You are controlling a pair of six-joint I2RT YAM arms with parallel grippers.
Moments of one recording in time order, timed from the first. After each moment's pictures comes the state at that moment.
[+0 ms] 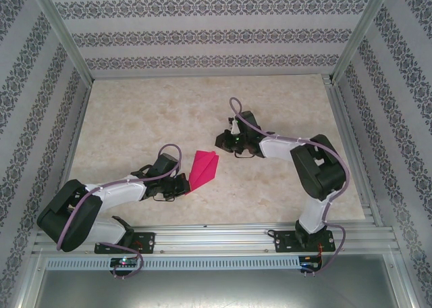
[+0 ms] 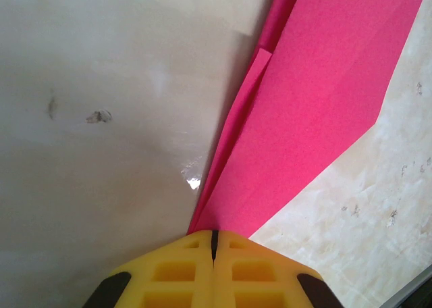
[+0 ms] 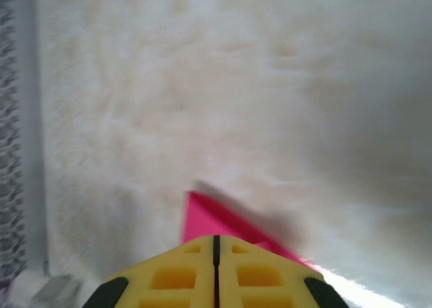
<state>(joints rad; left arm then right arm) -0.57 1.34 0.45 -0.14 0.32 -0.92 0.52 1.81 0.99 0.07 -0.49 0.82</state>
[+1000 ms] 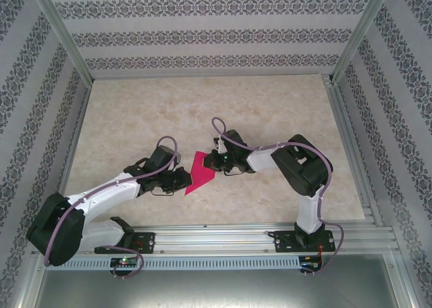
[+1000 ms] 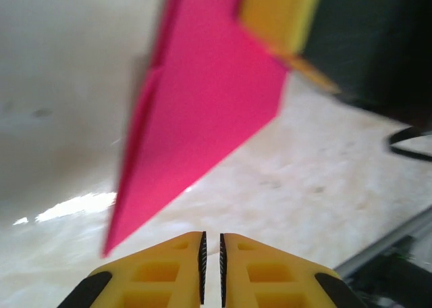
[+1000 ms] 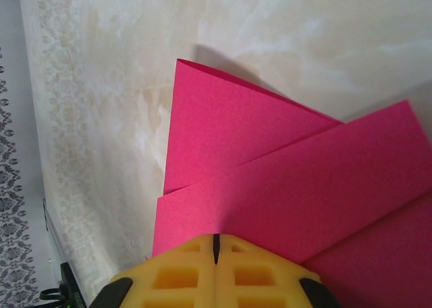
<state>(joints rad) -0.57 1.21 0.58 -0.32 0.35 -0.90 0.65 1.94 0.88 0.27 -0.54 0.90</state>
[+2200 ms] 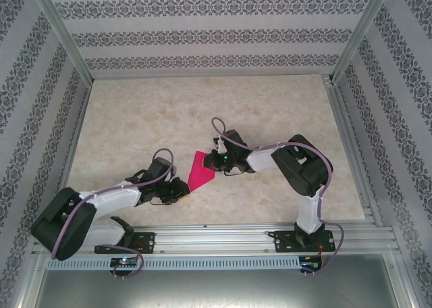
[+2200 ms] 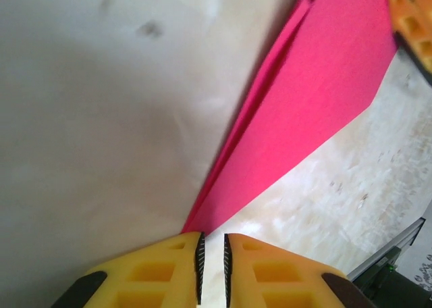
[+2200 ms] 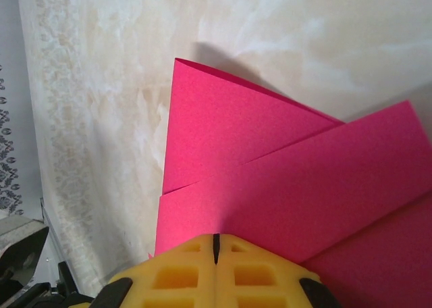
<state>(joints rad) -0.55 1.23 0.35 -0.11 0.41 -1.06 0.65 1.94 0.88 0.26 -0.54 0.88</state>
